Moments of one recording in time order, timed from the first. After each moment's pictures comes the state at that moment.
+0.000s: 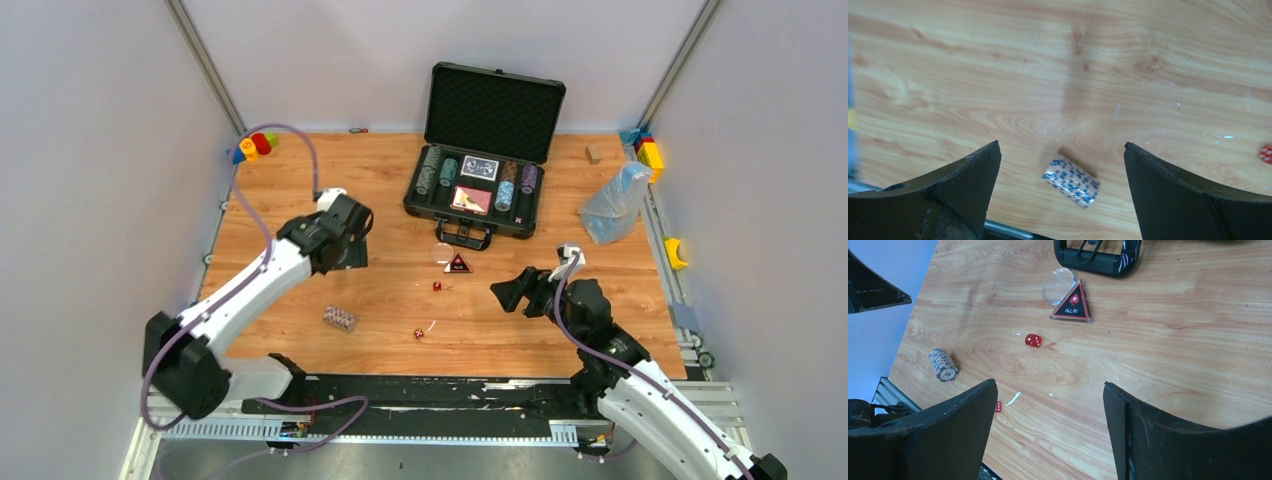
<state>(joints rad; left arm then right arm) -0.58 1.33 1.13 -0.95 -0.51 -0.51 0.58 0.47 0.26 -0.11 -0.02 0.63</state>
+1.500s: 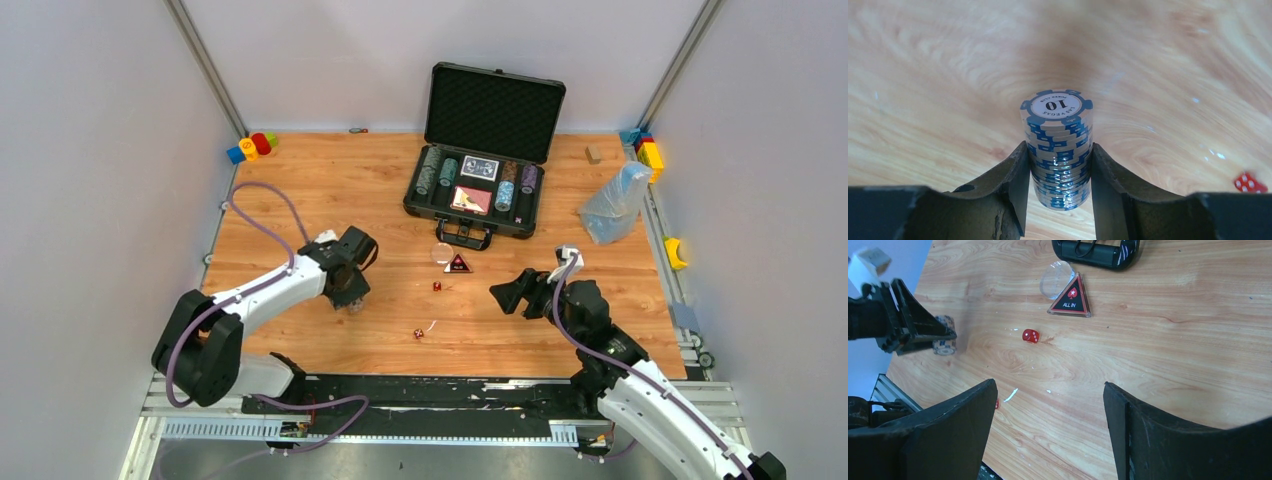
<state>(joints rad) -0.57 1.33 0.73 -0.72 -0.31 -1.18 0.58 0.46 0.24 -0.11 -0.03 0.63</state>
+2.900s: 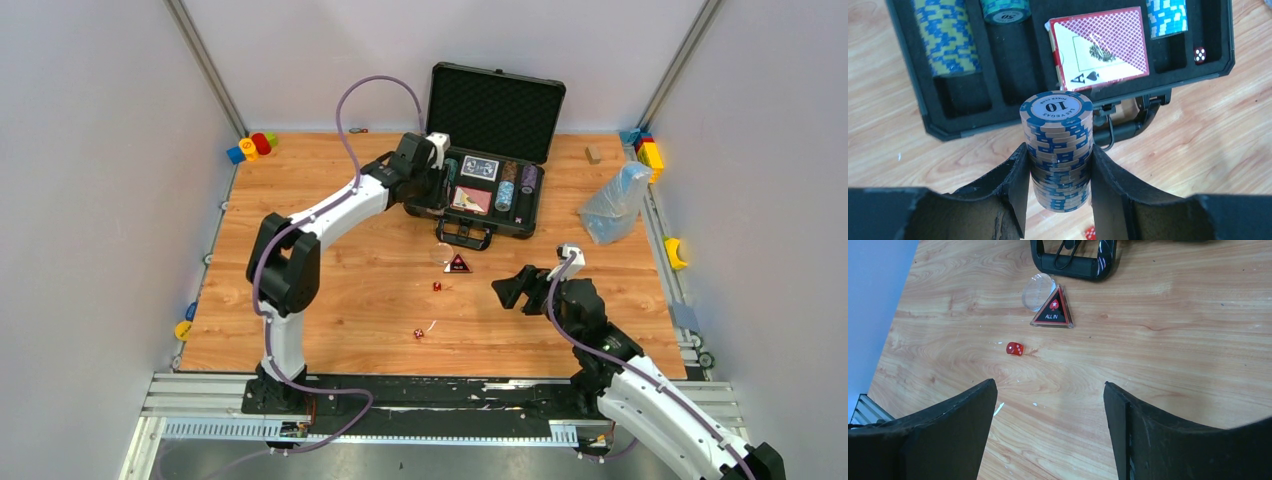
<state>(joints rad) -0.60 1.93 1.61 -0.43 0.08 -0.26 0.58 0.52 0.23 -0.04 0.05 0.63</state>
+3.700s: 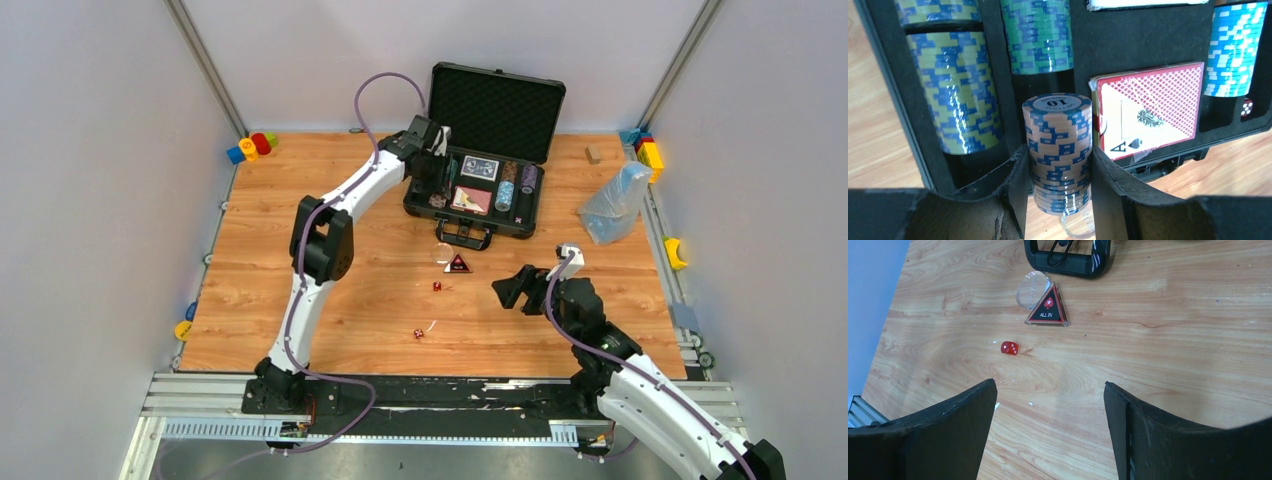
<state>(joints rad) -0.53 2.35 2.15 -0.75 0.15 -0.30 0.58 0.53 0.23 -0.04 0.06 0.63</state>
